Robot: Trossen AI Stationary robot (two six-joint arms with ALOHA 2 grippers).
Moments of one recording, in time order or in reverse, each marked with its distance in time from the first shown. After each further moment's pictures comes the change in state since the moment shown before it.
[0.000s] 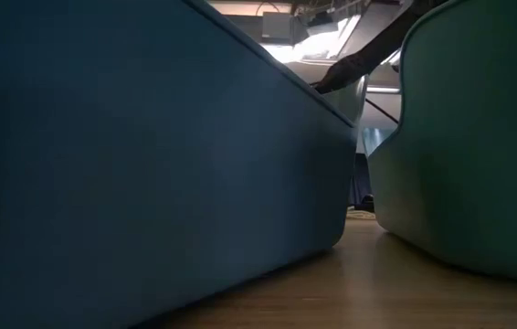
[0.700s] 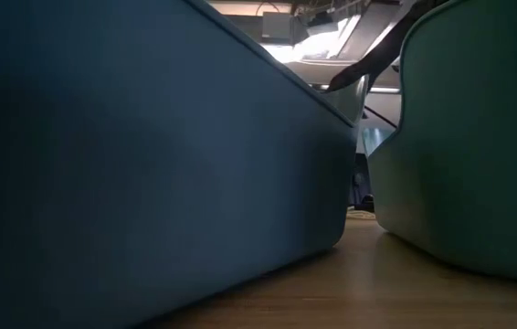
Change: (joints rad) left arm 0.000 0.000 0.000 -0.019 0.000 0.000; right arm 0.017 0.000 -0.115 0.075 -0.041 0.024
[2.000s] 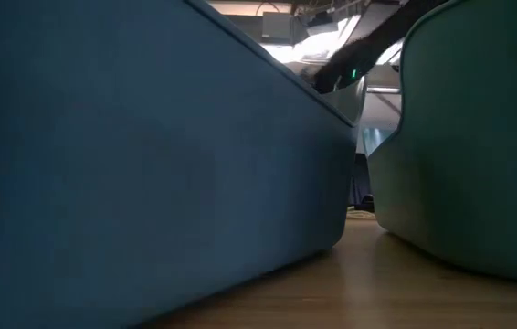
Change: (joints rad) left arm 0.000 0.000 0.000 -0.040 0.000 -0.027; right arm 0.075 -0.119 0.019 0.053 0.074 0.080
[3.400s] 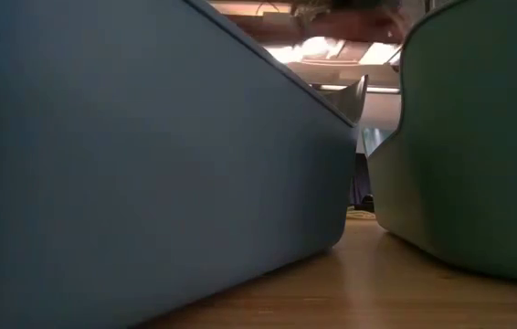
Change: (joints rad) left arm 0.047 0.000 0.000 -0.043 -0.067 -0.036; right arm 0.968 -0.121 0.182 -0.280 0.040 0.233
